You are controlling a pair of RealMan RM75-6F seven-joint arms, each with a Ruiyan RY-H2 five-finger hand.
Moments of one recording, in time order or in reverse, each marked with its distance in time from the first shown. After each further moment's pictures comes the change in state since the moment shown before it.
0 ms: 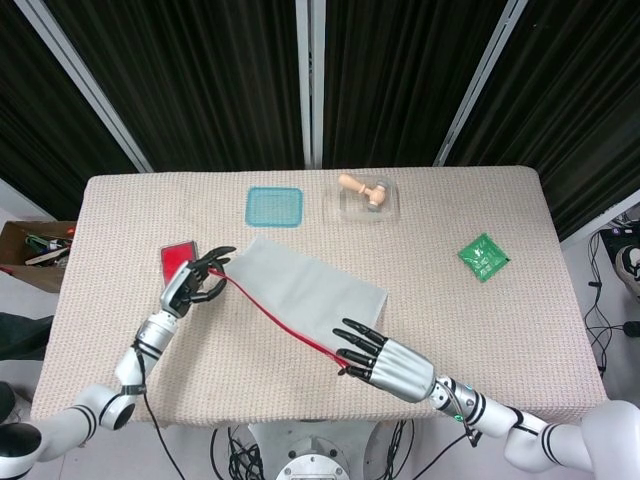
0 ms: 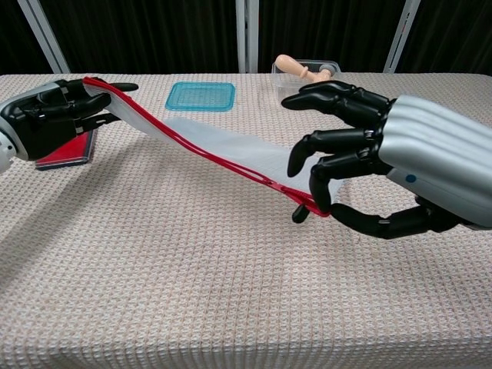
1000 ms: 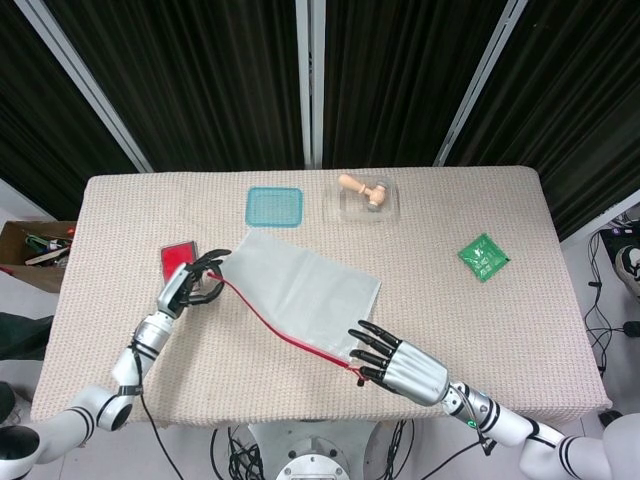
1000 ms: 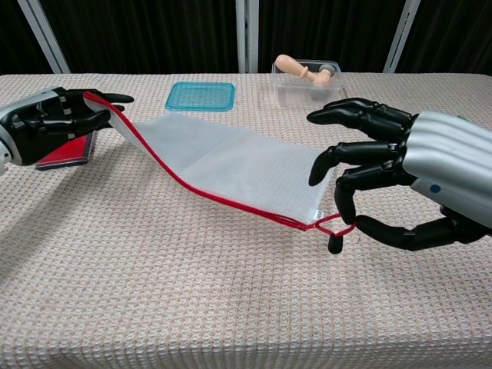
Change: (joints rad) left arm 0.018 0.004 0.001 0.013 0.012 -0.029 0.196; right arm -0.053 0.054 0.016 -0.054 -0.012 -0.075 0.021
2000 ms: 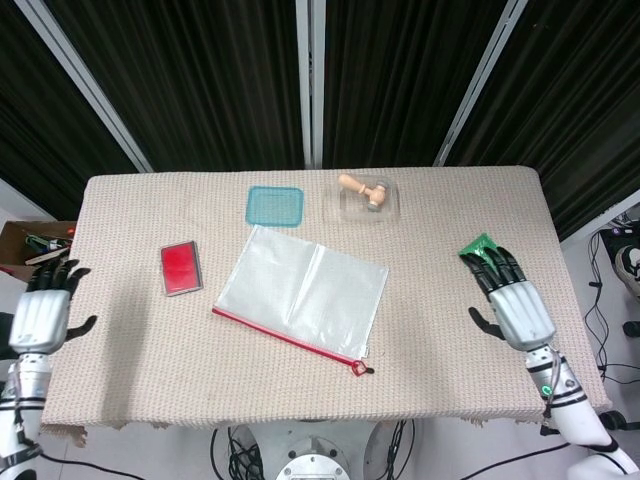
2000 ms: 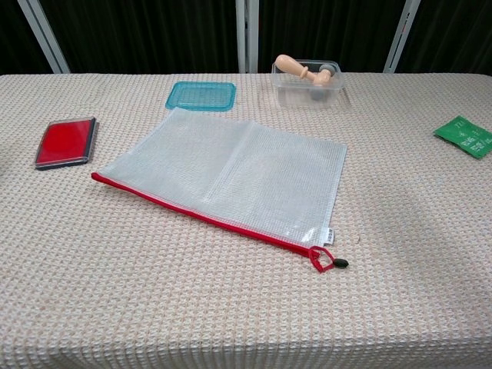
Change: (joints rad) left arm 0.343 0.510 0.031 -0.587 -0.246 0.321 1.600; right arm -0.205 0.381 0.175 -0.371 0.503 -0.097 -0.089
